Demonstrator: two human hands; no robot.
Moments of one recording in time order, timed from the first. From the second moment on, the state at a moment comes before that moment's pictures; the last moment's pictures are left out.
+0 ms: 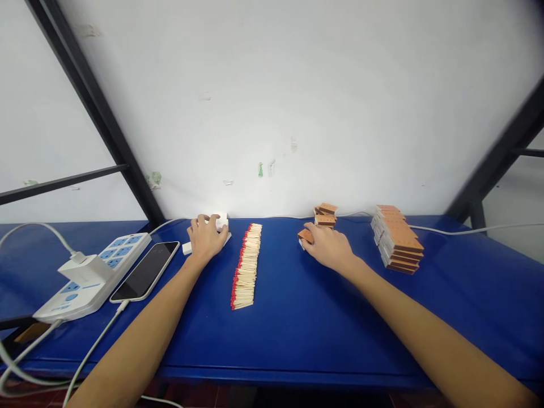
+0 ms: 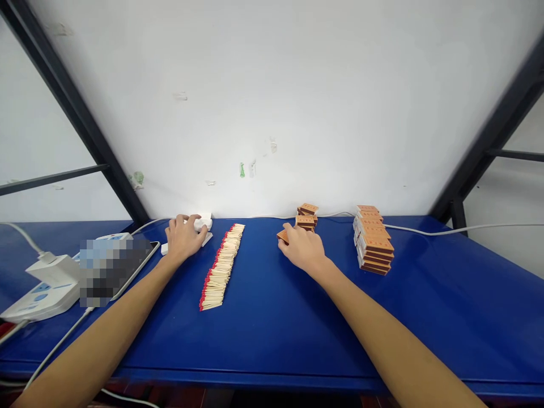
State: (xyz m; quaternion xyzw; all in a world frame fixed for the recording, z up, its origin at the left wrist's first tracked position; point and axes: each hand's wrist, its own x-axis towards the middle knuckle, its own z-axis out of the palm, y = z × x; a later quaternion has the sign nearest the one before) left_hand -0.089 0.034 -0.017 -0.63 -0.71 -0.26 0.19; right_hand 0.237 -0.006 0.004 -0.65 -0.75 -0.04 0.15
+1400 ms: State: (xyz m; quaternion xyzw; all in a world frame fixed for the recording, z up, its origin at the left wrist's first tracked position) left_hand -0.065 0.083 0.020 -0.74 -0.45 -0.40 -0.29; right_hand 0.138 0.075 -0.001 -0.33 -0.88 -0.05 0.34
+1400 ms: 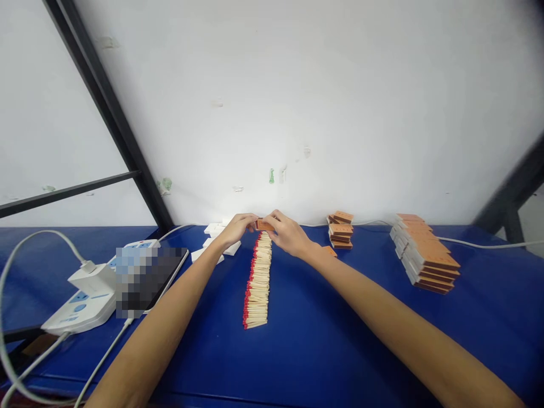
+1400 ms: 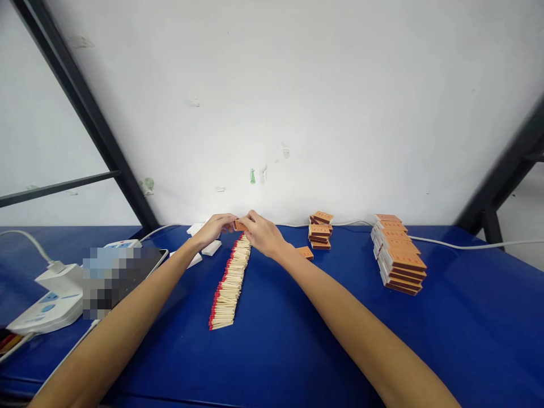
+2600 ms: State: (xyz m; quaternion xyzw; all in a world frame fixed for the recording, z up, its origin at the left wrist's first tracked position) left_hand -0.061 0.067 -0.030 -0.80 -0.44 -0.40 -0.12; right_hand 0.147 0.084 -0.034 -0.40 -0.81 0.18 0.38
